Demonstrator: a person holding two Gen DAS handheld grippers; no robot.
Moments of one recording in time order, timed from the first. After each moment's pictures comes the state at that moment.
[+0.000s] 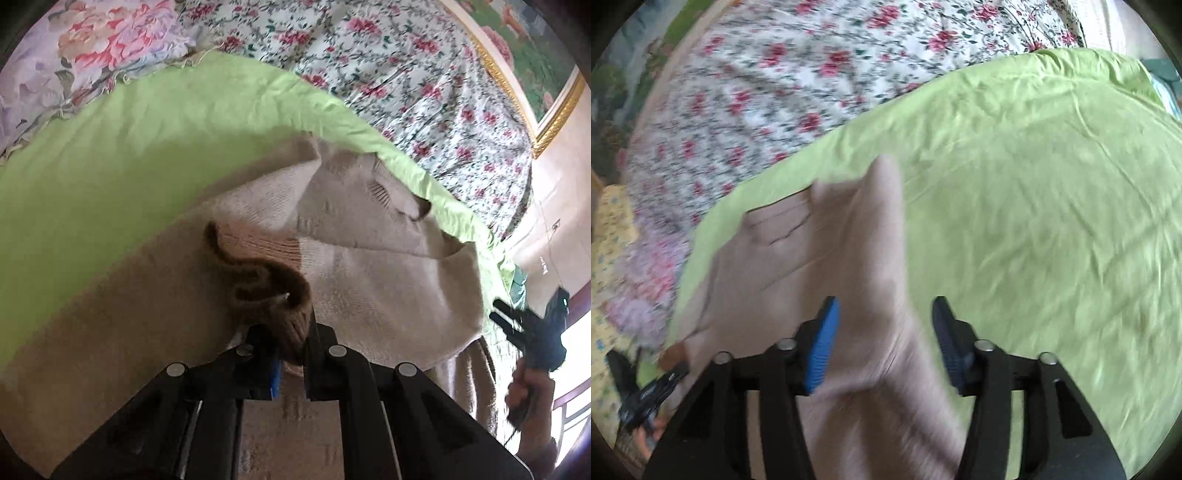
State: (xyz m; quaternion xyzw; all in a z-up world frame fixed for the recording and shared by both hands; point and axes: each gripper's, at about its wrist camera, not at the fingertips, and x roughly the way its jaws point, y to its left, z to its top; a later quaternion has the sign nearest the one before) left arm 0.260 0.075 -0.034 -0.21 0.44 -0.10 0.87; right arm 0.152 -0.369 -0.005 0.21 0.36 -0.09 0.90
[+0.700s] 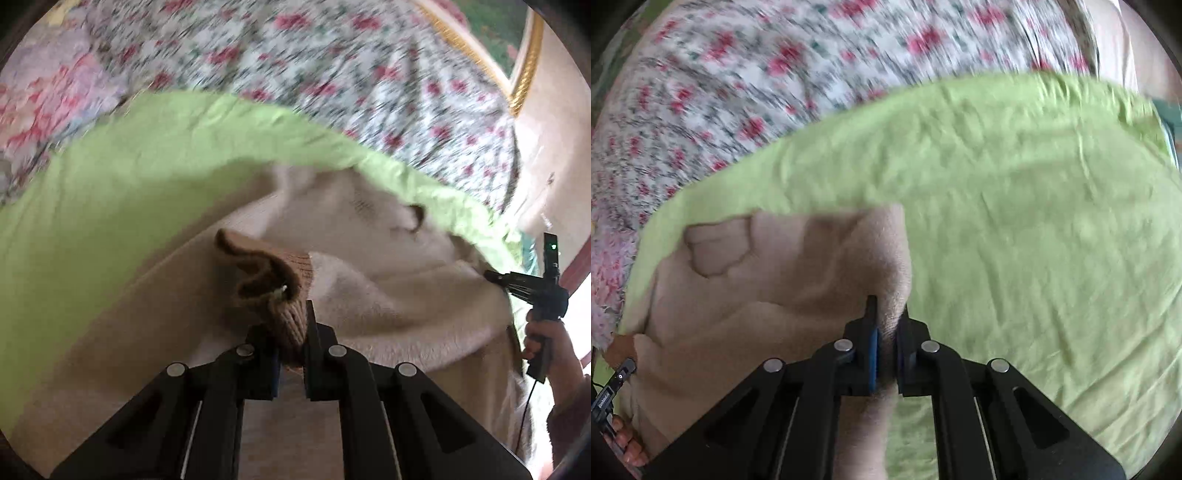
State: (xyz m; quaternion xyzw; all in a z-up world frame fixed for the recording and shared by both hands) left arm 0.297 0.035 -0.037 -0.12 0.40 -0.13 0.90; right arm 0.199 -0.421 -0.015 0.14 0.40 -0.13 0.90
